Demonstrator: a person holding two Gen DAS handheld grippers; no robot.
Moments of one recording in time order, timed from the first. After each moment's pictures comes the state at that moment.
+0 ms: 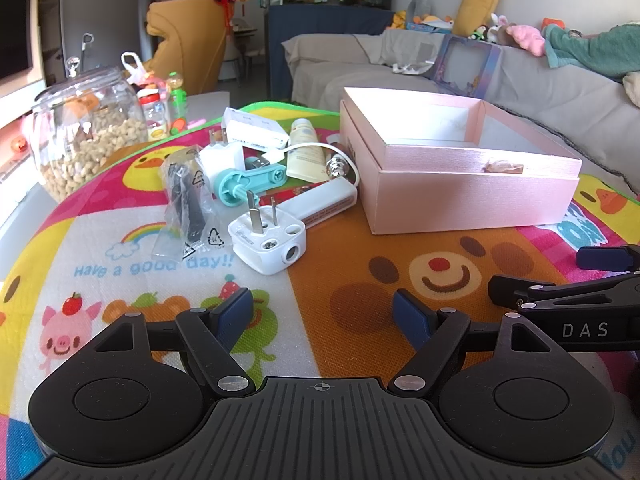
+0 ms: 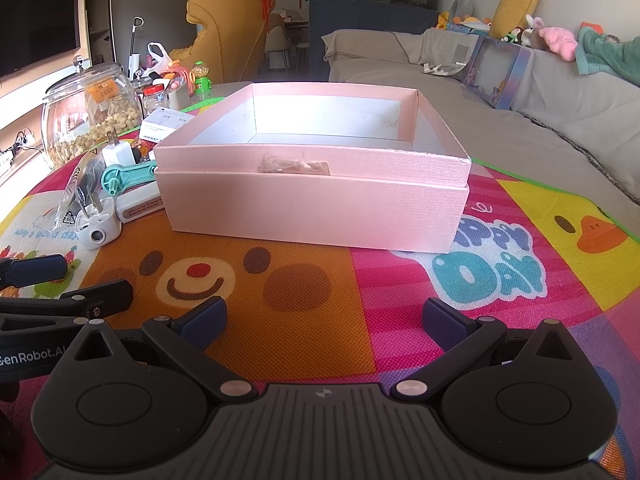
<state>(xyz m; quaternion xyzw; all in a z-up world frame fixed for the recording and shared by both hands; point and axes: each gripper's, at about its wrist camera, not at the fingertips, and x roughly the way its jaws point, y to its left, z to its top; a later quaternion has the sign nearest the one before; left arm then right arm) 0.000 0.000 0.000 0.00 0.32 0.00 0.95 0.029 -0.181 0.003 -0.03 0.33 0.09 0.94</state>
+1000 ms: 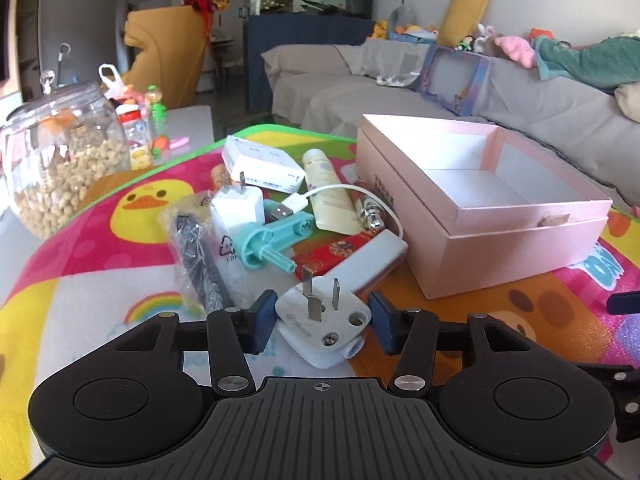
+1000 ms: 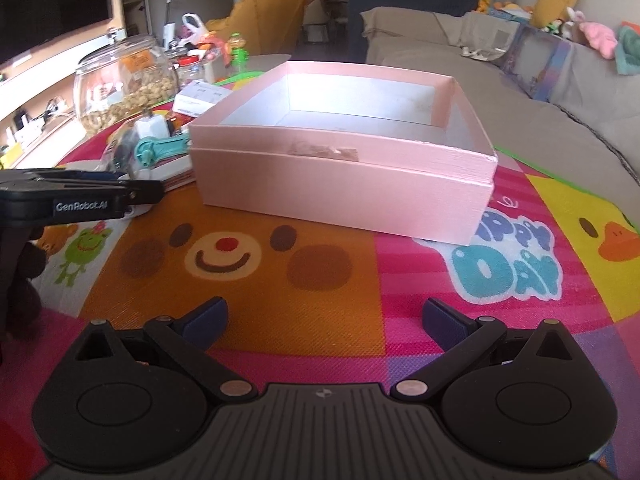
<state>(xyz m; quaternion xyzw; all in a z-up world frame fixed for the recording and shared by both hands) 0.046 0.049 0.009 0.00 0.31 -0.05 0.95 0.025 -0.183 0.012 -0.05 0.37 0.15 0.91</state>
